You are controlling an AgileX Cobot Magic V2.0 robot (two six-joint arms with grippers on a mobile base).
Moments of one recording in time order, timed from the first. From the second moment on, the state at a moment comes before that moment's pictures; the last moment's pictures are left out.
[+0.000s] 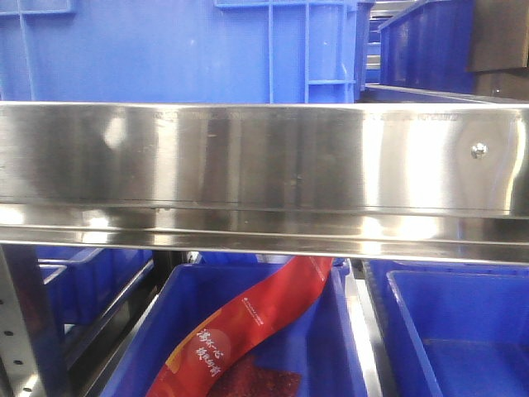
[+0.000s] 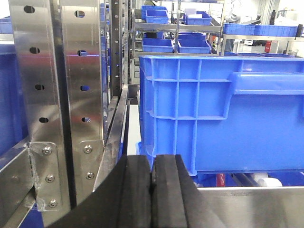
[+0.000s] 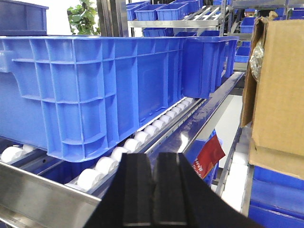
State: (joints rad) left arm -0.13 0.07 -0.33 -0.01 0.33 0.00; right arm 0.10 0.26 -0.31 0.17 0.20 -0.08
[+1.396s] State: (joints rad) left arm 0.03 0.07 -0.15 -0.01 0.00 0.00; right arm 0.10 0.26 -0.31 0.17 0.20 -0.08
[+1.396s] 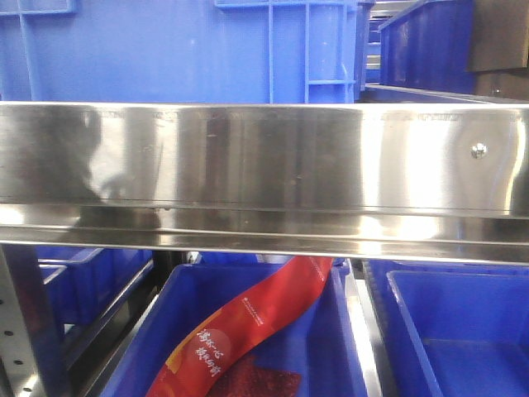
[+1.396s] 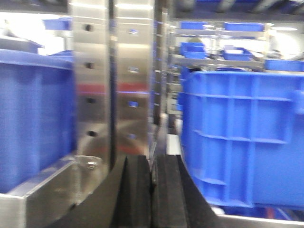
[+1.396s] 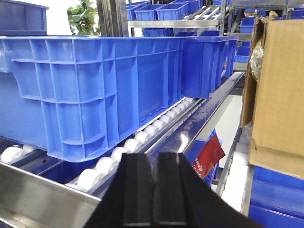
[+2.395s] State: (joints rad) left arm 0.21 0.07 -0.05 -0.05 -0.03 0.00; right arm 0.10 0.26 -0.31 0.17 0.20 -0.08
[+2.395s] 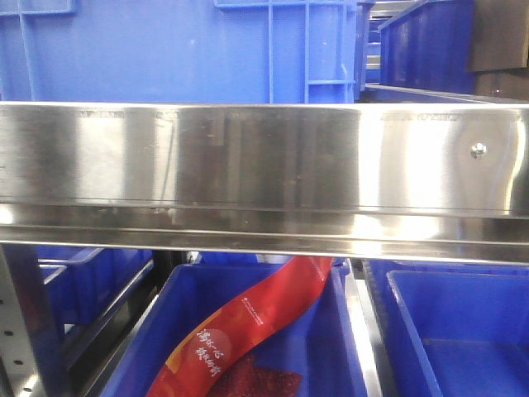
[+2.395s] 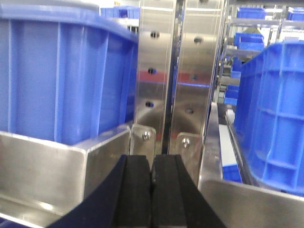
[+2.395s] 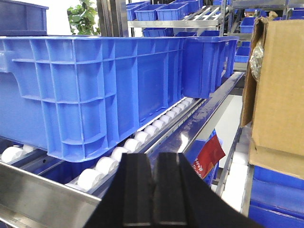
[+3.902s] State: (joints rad) left arm 0.15 0.01 0.00 -0.06 0.00 0.00; right arm 0.10 0.26 -0.31 0.17 0.20 -0.08
